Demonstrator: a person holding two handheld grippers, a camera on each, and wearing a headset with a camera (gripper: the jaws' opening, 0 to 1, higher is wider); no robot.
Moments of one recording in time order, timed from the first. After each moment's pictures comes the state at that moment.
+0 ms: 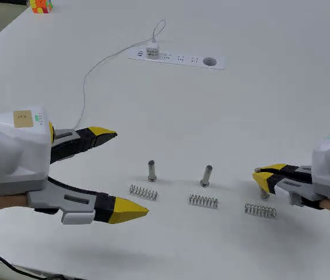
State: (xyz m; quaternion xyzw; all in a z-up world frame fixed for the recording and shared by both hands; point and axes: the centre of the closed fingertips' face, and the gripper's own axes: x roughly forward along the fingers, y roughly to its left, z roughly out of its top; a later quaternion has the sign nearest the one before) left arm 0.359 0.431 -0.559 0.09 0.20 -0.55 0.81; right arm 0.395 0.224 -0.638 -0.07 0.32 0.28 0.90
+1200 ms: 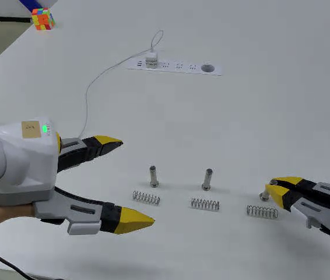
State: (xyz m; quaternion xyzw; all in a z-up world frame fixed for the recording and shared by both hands) left arm 0.348 0.422 -0.551 0.11 0.20 -0.55 0.80; right arm 0.372 0.212 -0.629 -0.07 0.23 0.28 0.93
